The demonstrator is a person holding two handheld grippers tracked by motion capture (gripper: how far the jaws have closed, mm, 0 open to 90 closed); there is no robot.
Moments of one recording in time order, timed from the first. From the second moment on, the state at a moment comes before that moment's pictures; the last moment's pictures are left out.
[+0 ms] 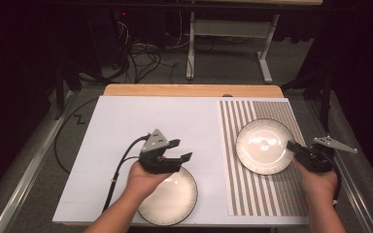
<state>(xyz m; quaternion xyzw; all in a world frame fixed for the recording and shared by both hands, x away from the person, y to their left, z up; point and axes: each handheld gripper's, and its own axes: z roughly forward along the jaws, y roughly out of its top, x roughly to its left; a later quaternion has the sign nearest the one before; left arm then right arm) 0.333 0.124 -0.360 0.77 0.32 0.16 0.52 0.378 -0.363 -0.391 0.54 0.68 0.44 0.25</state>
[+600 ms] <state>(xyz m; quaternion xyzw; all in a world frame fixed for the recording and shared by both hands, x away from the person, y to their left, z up) 0.303 0.258 -0.404 0.70 0.42 0.21 0.54 0.402 -0.369 -0.405 0.60 0.66 0.40 0.20</state>
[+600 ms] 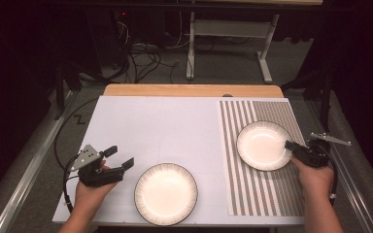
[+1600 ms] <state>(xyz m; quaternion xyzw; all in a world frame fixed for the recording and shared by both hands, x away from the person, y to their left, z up) 0.296 0.258 -0.409 0.71 0.42 0.23 0.52 0.362 -0.340 -0.397 0.54 0.67 0.40 0.31</state>
